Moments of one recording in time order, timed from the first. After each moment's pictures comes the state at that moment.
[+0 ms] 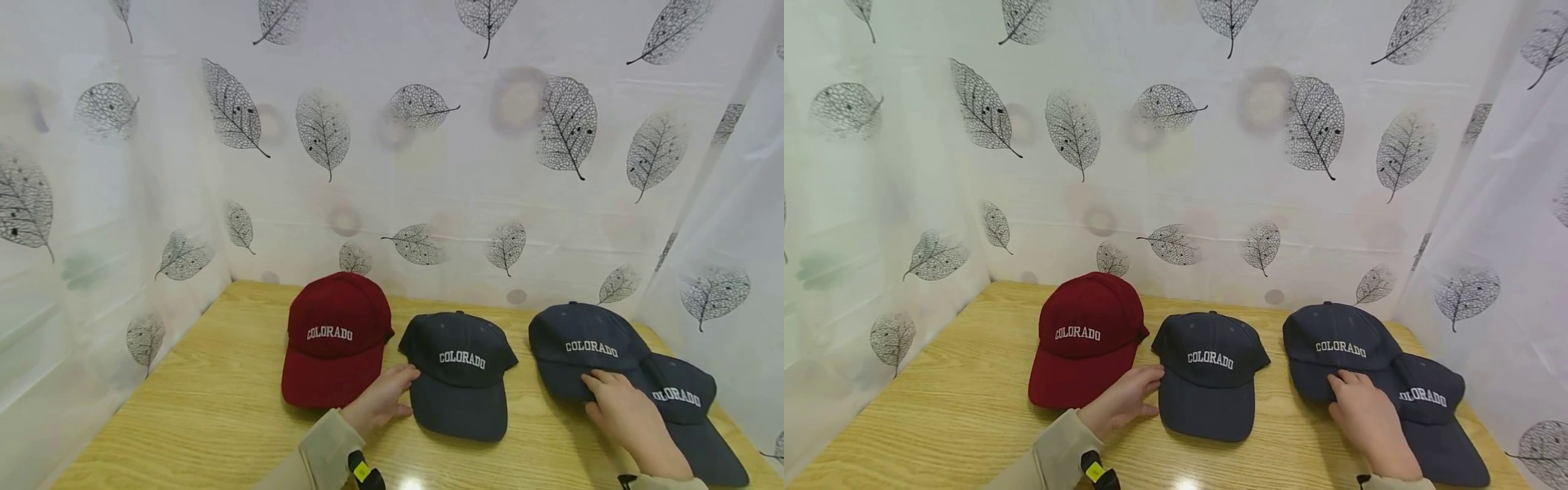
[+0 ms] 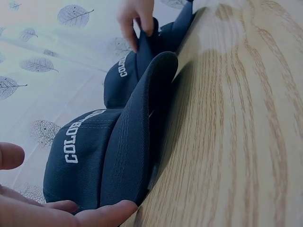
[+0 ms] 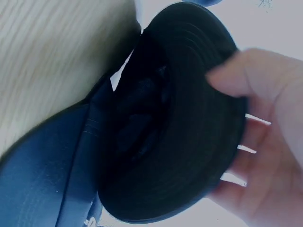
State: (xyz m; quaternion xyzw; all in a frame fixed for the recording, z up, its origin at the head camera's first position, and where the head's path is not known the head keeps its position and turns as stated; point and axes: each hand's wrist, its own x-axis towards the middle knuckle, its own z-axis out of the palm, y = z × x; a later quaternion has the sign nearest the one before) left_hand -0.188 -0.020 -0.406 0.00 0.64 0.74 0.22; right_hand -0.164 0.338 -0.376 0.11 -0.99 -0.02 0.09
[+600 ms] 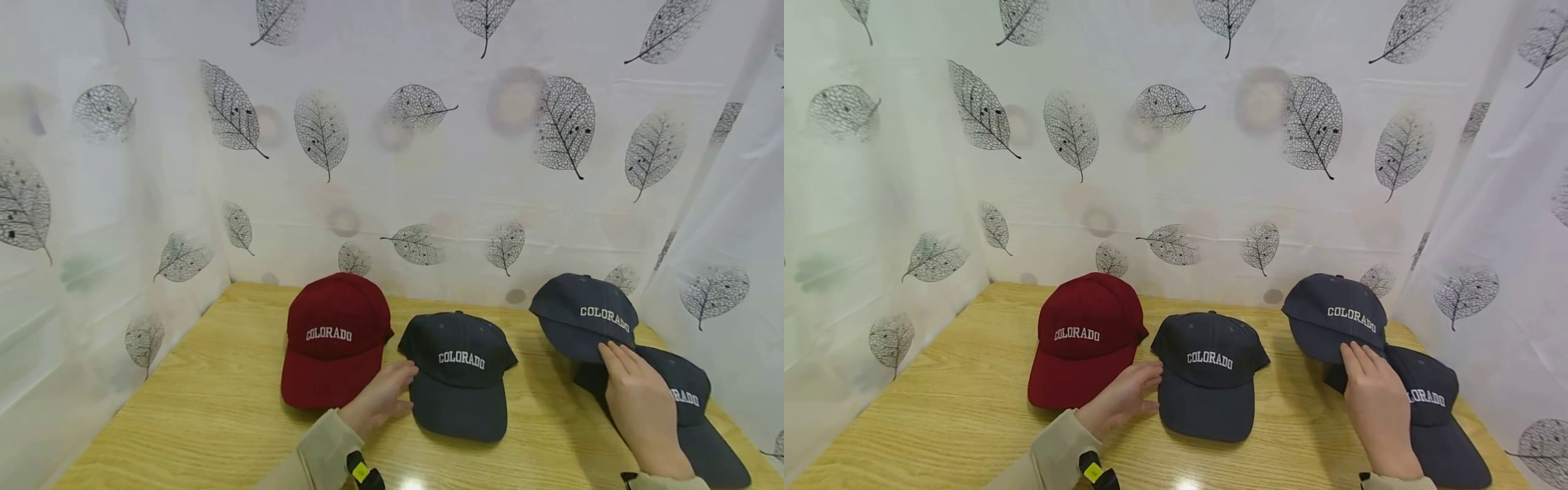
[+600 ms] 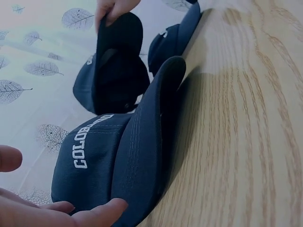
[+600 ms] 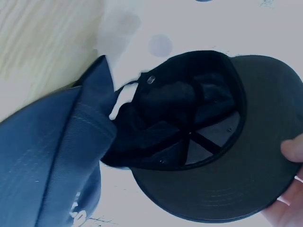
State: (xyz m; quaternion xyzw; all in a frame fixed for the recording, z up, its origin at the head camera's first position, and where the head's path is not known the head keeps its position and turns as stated) left_hand -0.186 -0.023 -0.401 0.00 0.64 0.73 0.21; right_hand -0.160 0.326 -0.365 0.16 -0.87 0.02 0.47
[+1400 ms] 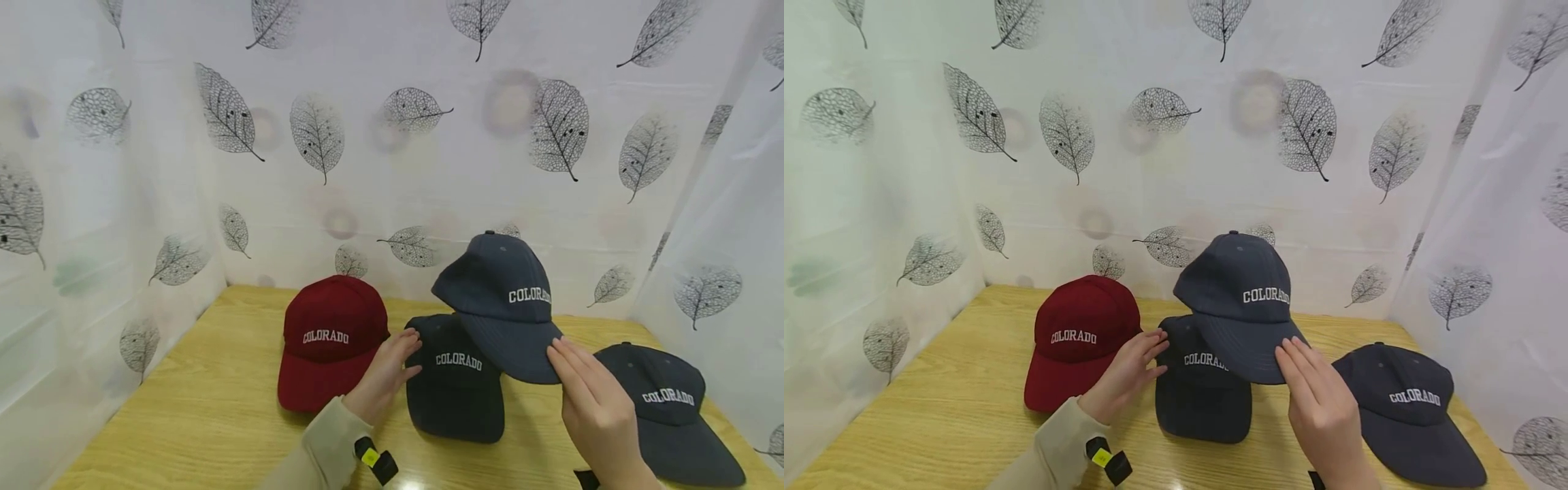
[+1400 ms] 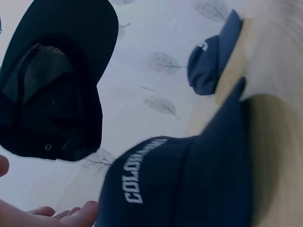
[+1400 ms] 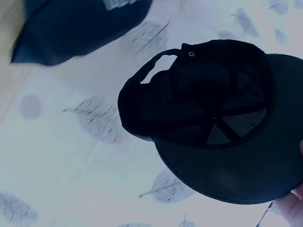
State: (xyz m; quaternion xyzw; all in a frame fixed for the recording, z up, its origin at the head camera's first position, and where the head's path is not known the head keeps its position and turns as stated) left_hand -0.198 -0.013 -0.369 0.05 0.57 0.81 0.13; right_hand -0.130 0.230 -0.316 0.30 -0.73 0.12 0.60
